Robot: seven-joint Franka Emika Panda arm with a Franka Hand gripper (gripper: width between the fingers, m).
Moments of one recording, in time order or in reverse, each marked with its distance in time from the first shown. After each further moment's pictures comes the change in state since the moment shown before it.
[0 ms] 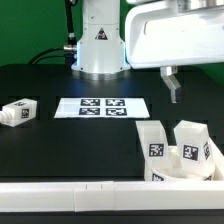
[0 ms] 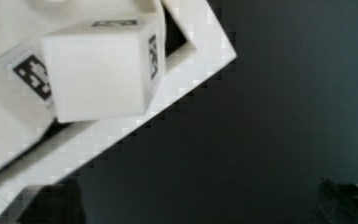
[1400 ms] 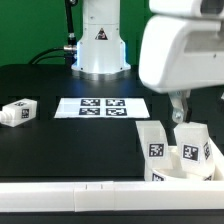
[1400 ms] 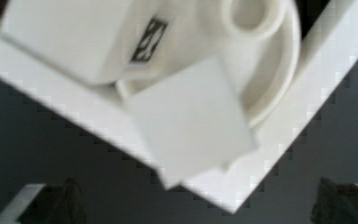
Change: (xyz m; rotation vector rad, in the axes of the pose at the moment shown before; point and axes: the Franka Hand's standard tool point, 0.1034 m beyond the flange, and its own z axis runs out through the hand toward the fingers) arm -0.029 0.018 0.039 -0.200 -0.269 -1.127
